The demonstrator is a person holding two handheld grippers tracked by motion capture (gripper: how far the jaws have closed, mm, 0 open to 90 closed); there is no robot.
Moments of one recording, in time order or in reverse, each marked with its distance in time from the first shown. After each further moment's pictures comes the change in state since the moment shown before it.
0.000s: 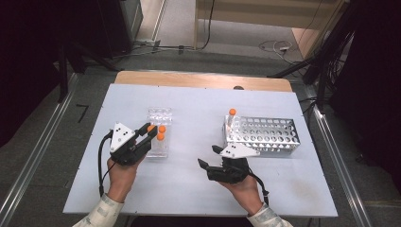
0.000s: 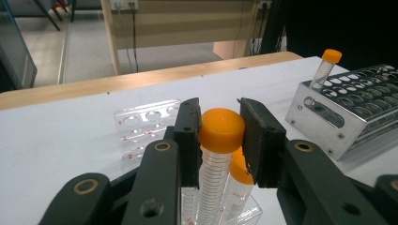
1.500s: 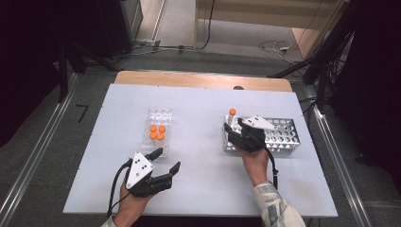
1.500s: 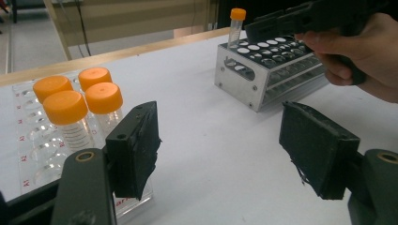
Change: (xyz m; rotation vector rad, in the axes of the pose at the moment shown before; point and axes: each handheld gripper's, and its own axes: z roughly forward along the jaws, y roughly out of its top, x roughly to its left) left arm -0.063 -0.036 -0.027 0.040 -0.143 0.101; right arm -0.090 0.019 0.016 -0.080 -0.352 0.155
